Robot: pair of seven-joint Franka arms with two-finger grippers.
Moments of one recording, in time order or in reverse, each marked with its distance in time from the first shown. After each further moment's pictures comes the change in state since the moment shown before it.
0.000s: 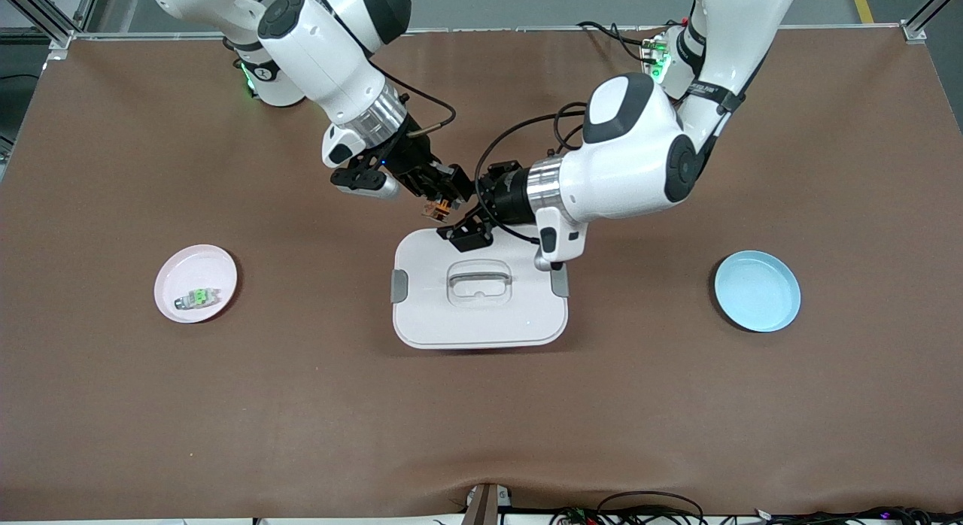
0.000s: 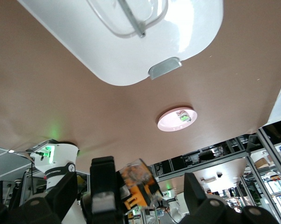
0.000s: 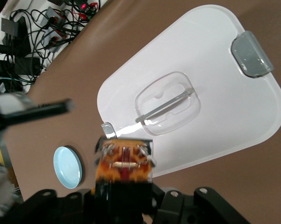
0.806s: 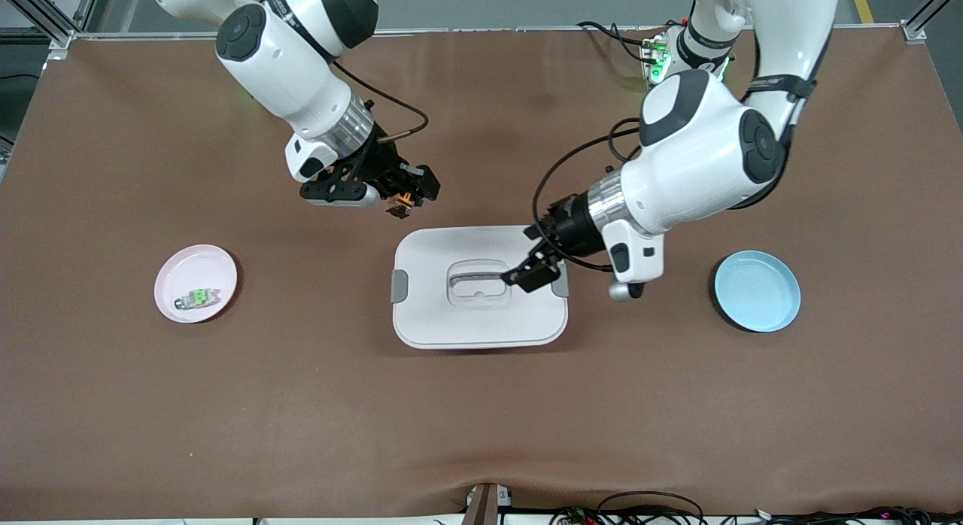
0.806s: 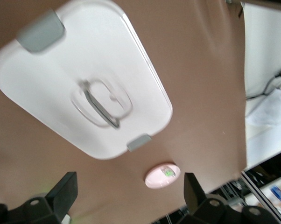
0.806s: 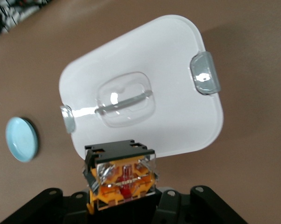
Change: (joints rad) left arm 0.064 -0.052 0.071 0.034 0.306 -0.069 0.000; right arm -0.092 -0.043 -0.016 0.008 -0.001 -0.276 -0.319
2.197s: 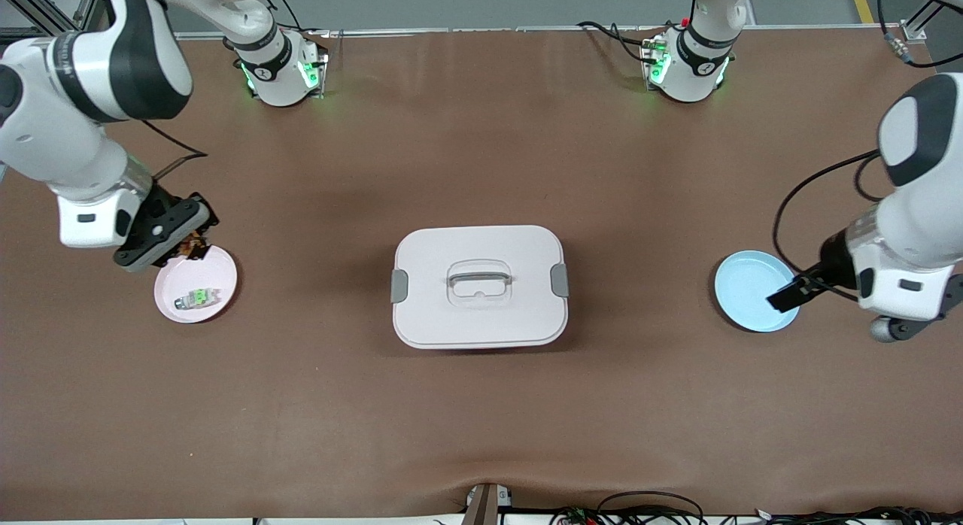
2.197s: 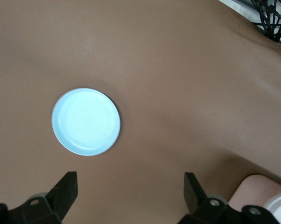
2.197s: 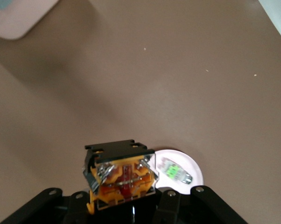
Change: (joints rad) left arm 0.421 -0.099 0.004 0.004 0.525 -0.379 0.780; right arm -0.511 -0.047 -0.018 -0.024 -0.383 -0.209 -1.402
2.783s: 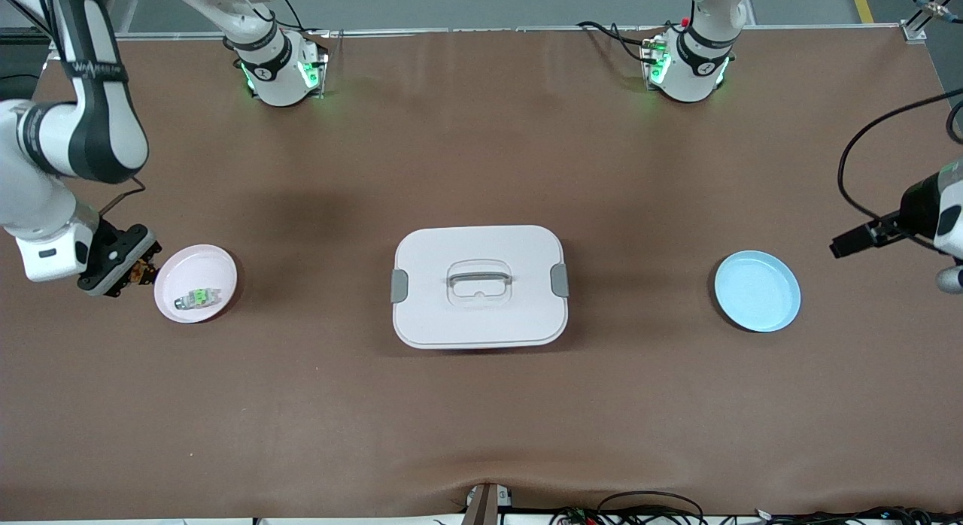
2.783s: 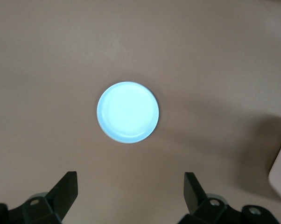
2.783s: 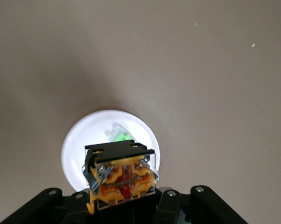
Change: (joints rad) left arm 0.072 -0.119 0.001 0.001 0.000 -0.189 0.290; right arm -0.233 0.161 -0.001 -0.101 -0.007 0.280 -0.448
